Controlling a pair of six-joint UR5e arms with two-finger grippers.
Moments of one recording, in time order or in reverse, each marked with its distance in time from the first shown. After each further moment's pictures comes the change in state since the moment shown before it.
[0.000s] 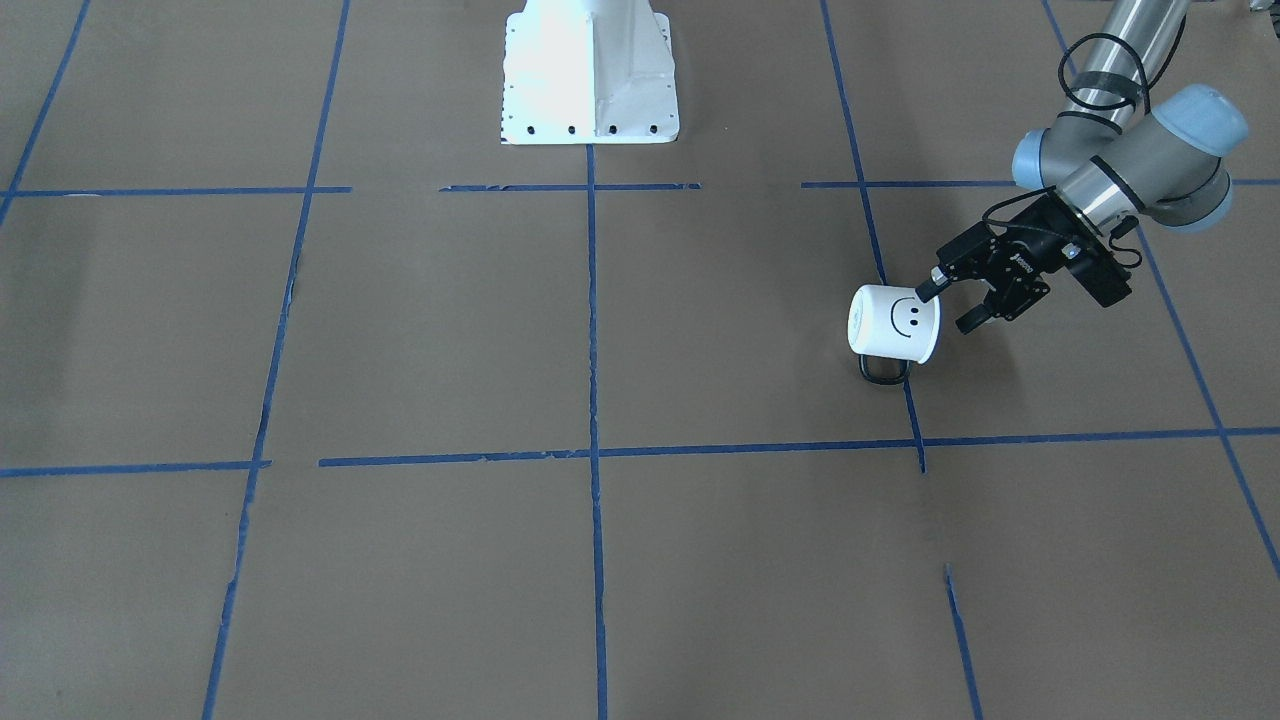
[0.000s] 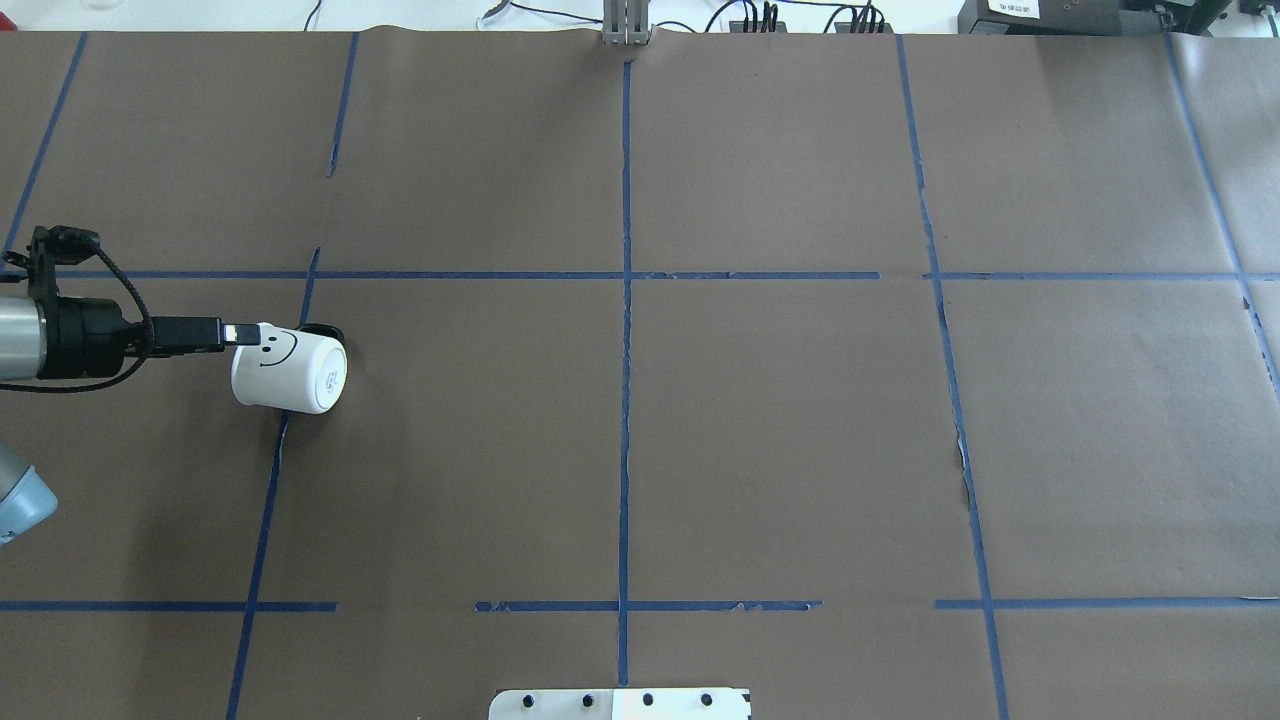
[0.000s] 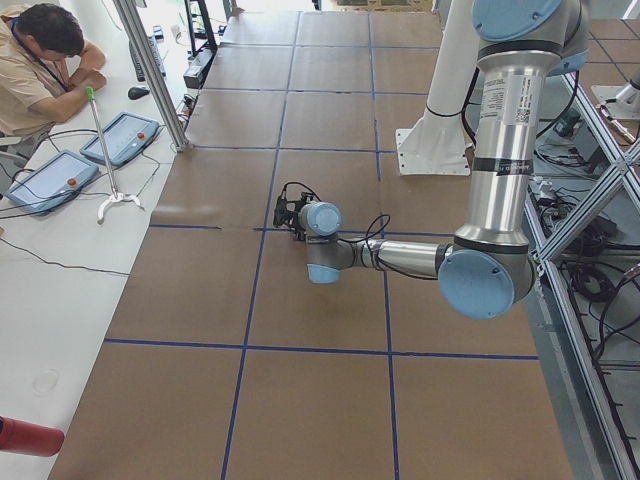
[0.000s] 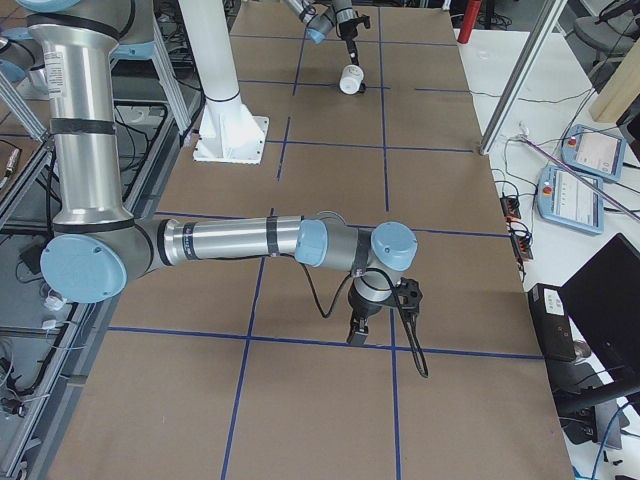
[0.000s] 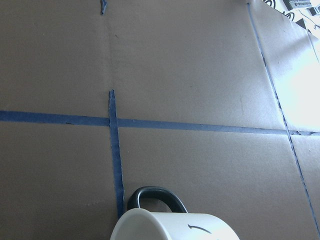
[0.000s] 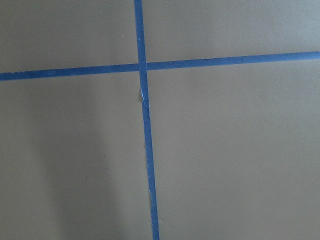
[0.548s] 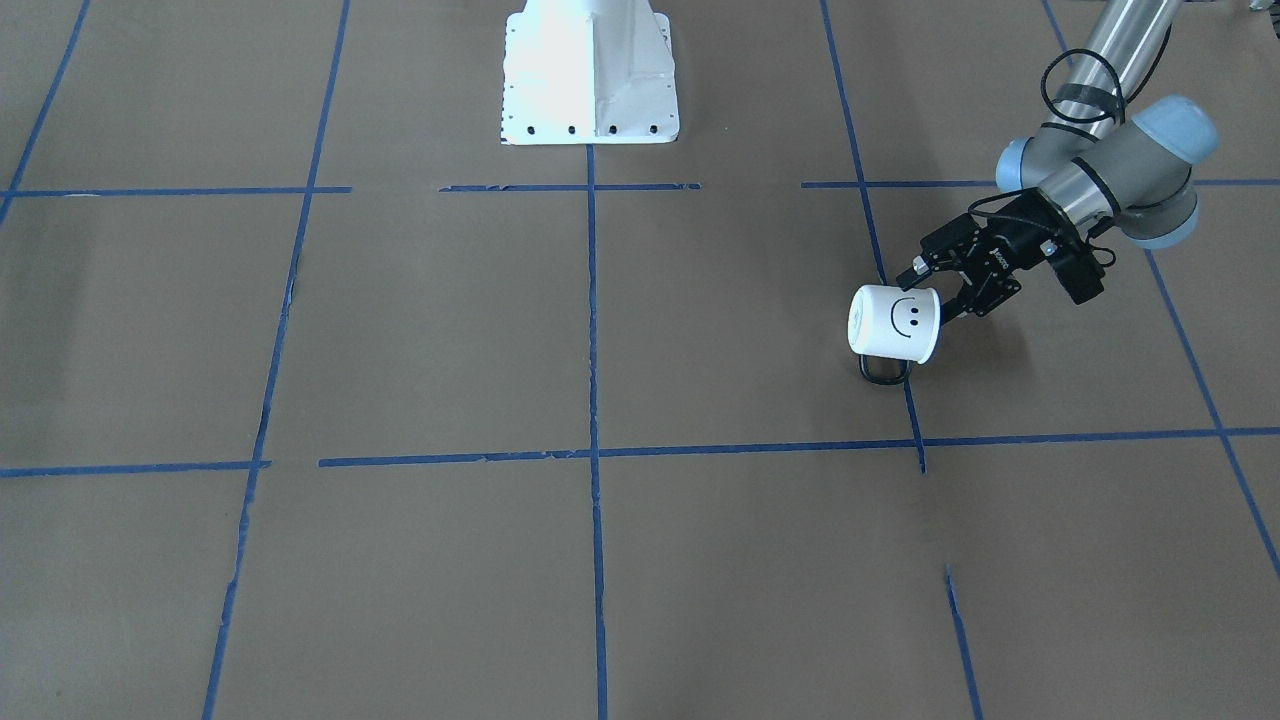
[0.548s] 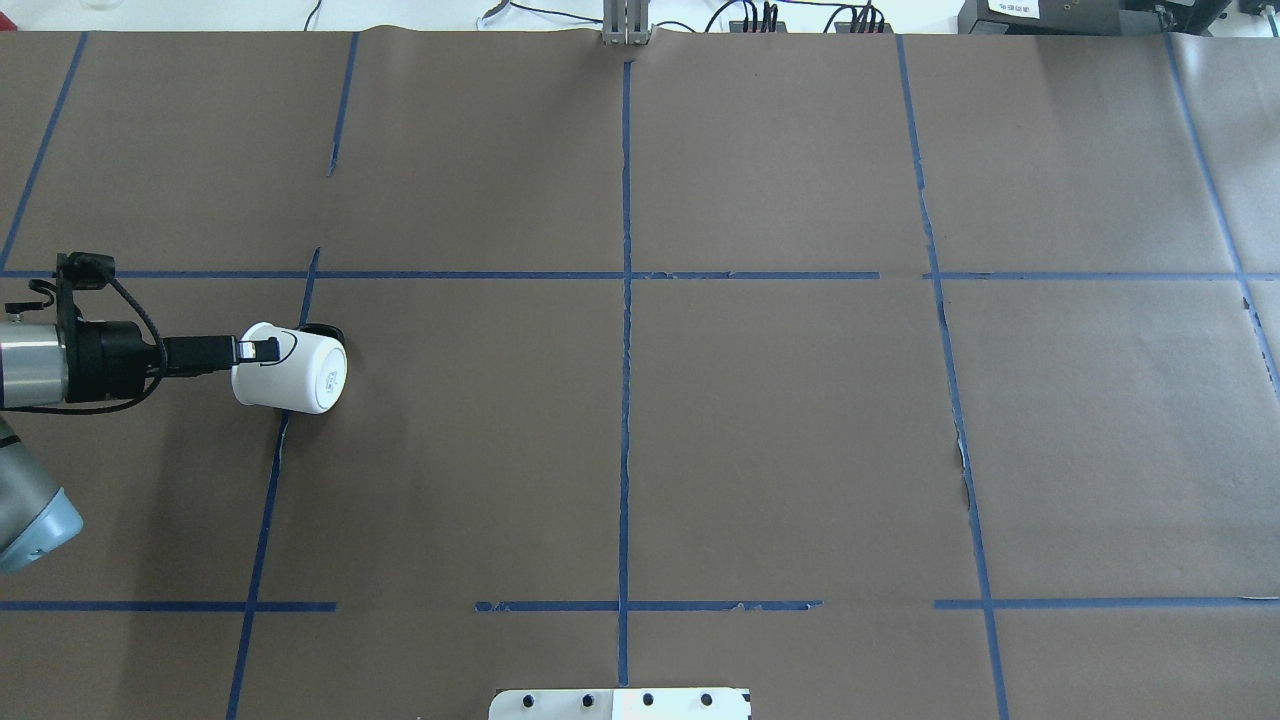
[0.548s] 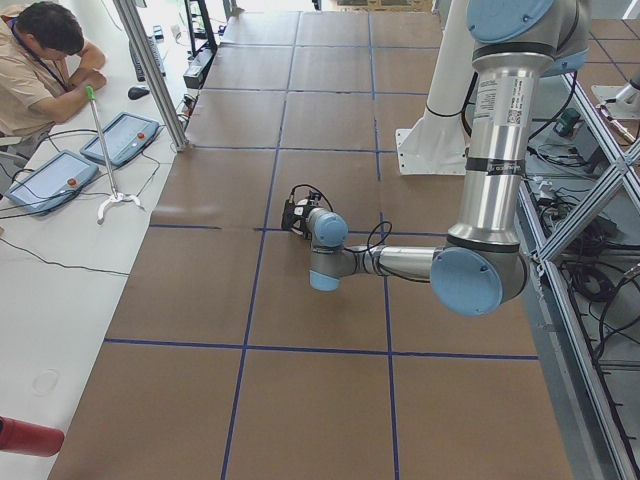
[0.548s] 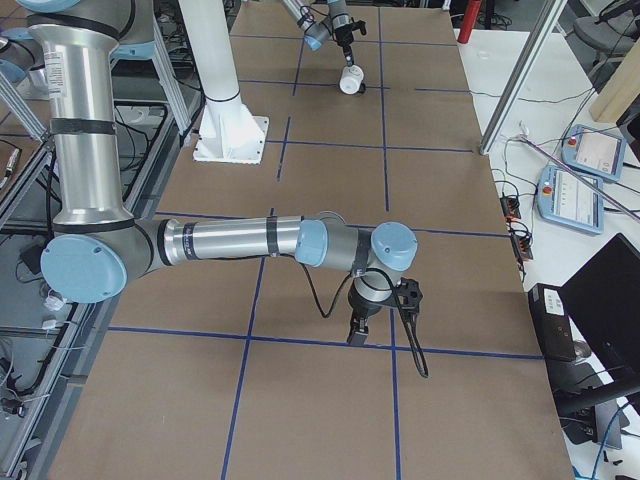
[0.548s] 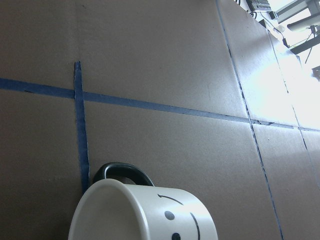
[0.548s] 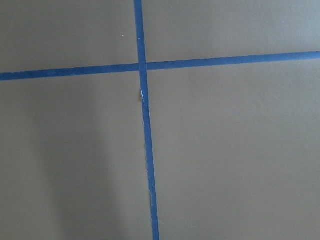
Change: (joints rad) left arm 0.067 -0.035 0.072 -0.145 0.081 -0.075; right arm 0.000 0.000 0.000 0.000 0.000 0.000
